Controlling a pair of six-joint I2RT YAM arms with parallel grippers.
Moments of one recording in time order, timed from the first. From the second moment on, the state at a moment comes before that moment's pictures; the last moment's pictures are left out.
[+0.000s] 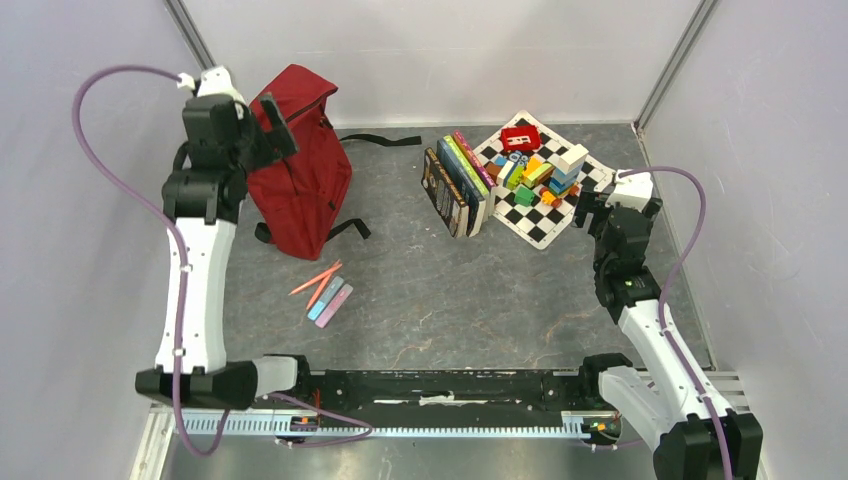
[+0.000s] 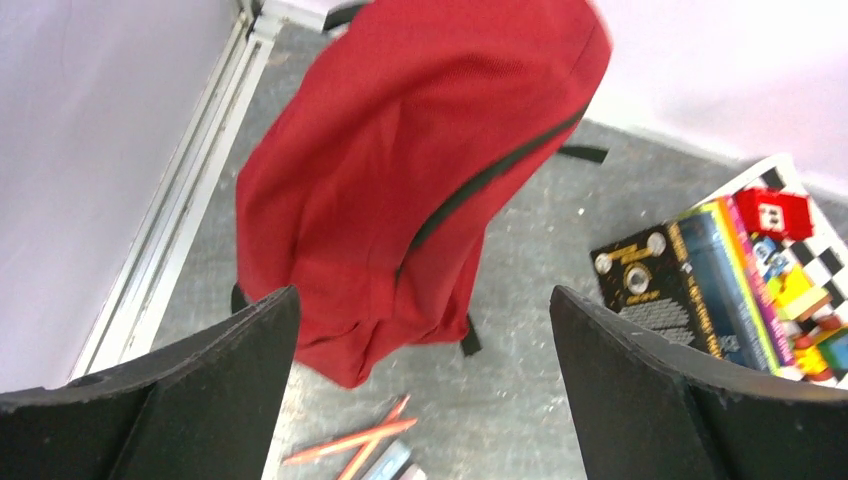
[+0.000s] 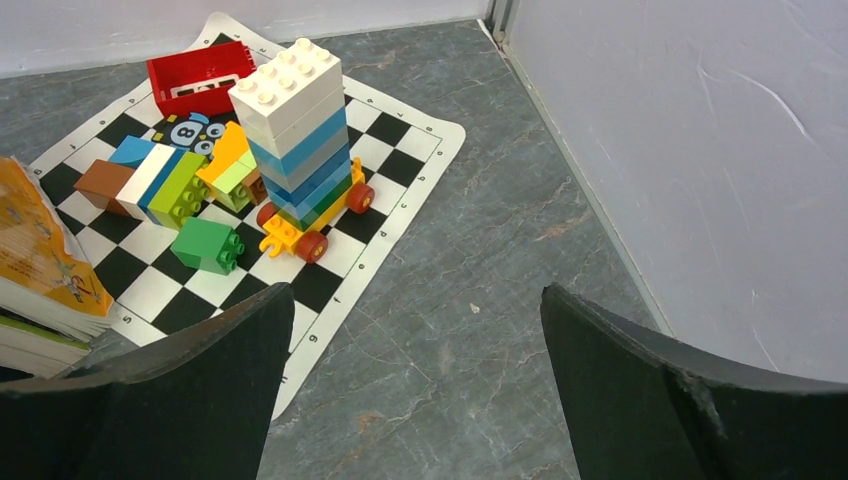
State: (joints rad) left arm -0.03 1.22 1.63 -0.83 -0.18 -0.27; right arm 0.12 0.86 0.58 0.10 0.43 0.00
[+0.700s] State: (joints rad) left arm -0.16 1.53 1.87 -0.83 -0.27 -0.13; right arm 0.12 0.82 0.57 0.09 0.36 0.06
